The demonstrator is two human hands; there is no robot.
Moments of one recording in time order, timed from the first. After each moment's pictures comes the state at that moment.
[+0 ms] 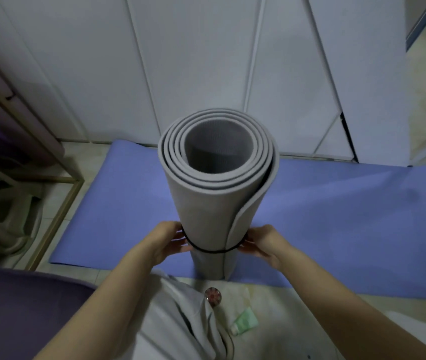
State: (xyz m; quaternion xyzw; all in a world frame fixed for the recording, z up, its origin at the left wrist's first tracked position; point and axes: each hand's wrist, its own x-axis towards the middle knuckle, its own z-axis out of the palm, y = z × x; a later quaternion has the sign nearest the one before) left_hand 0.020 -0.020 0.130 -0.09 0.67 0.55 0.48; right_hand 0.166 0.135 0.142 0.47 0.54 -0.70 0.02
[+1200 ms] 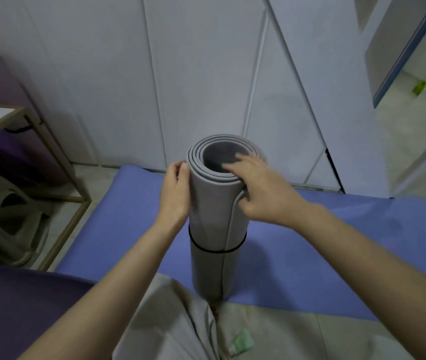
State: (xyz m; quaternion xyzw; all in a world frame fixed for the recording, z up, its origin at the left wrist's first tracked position) left_hand 0.036 -0.009 0.258 0.18 0.71 0.67 0.12; right_hand 0.153 0.124 0.312 0.04 0.98 -0.12 -0.15
